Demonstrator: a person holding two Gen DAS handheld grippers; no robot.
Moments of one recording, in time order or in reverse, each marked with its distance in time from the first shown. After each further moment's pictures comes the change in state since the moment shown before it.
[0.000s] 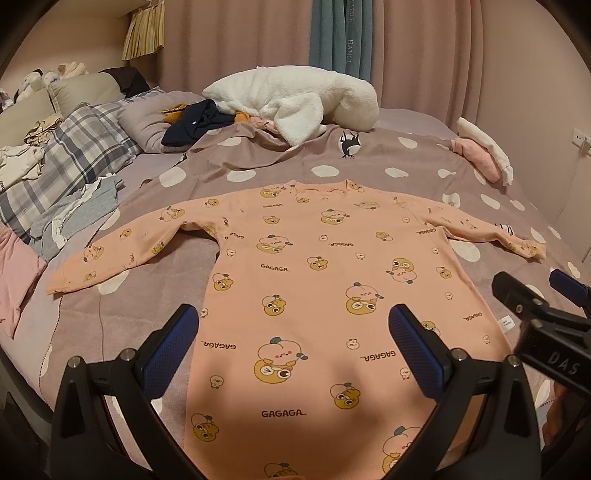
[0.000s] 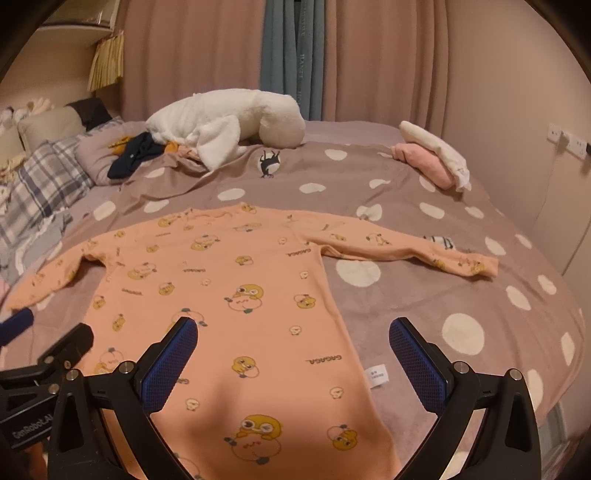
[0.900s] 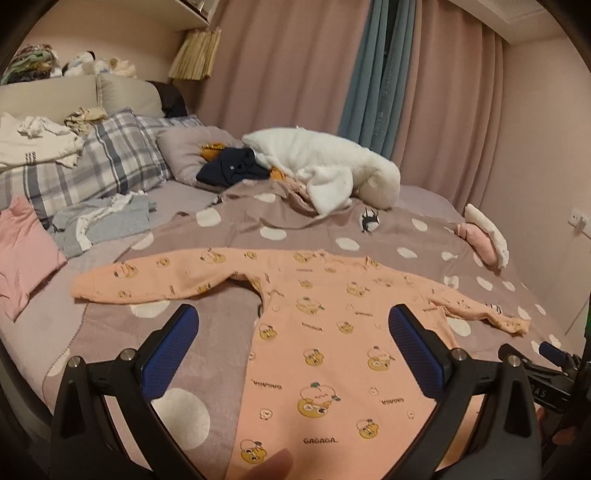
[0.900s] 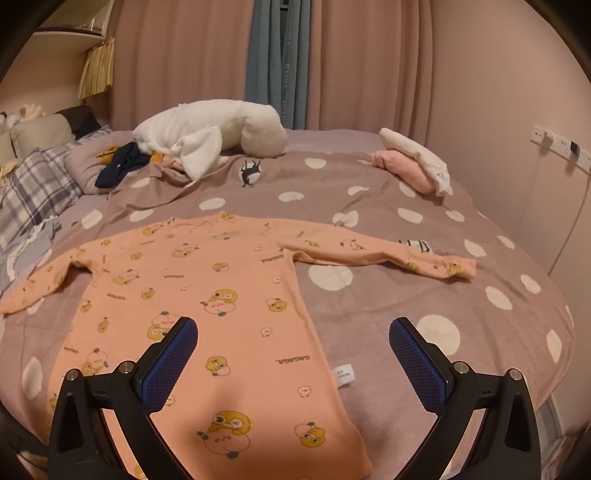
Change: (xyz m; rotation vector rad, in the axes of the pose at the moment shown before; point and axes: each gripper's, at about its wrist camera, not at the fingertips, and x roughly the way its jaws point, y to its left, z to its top) left arm -0.047 0.070 0.010 -0.177 -0.226 -0.046; right arm -0.011 -0.018 -0.004 0.004 -0.039 -0.068
